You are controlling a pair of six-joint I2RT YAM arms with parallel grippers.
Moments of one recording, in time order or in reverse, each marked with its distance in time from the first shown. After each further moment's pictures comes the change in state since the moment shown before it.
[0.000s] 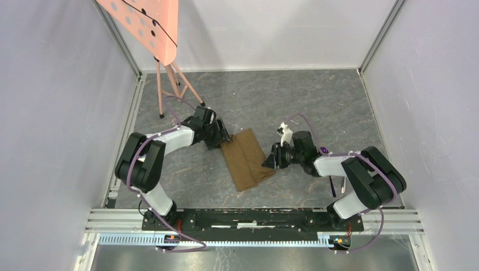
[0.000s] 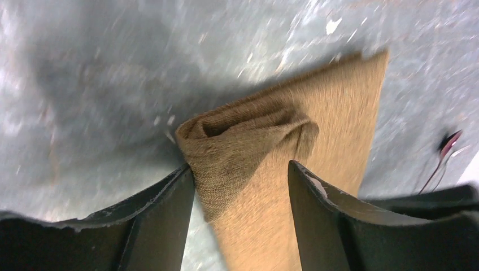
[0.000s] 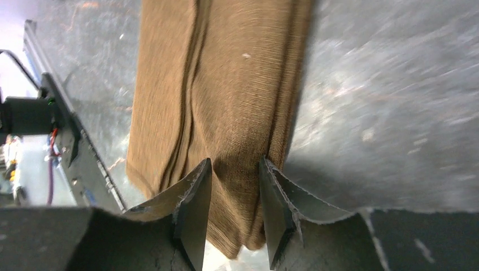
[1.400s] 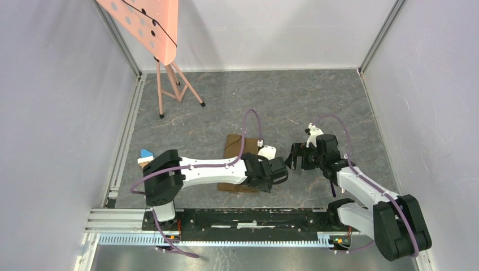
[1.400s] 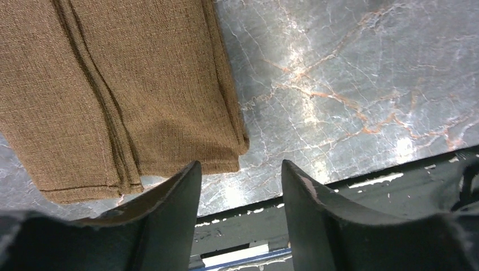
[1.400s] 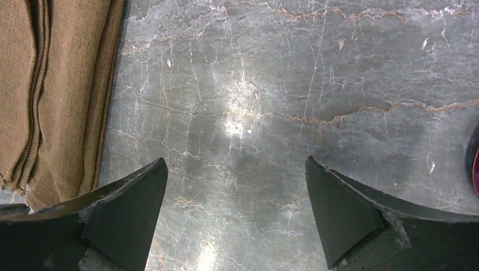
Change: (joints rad) left arm -0.898 0.116 0.391 -0.571 -0.534 -0.226; right arm -0.203 -0.455 -0.090 -0.473 0.288 -0.124
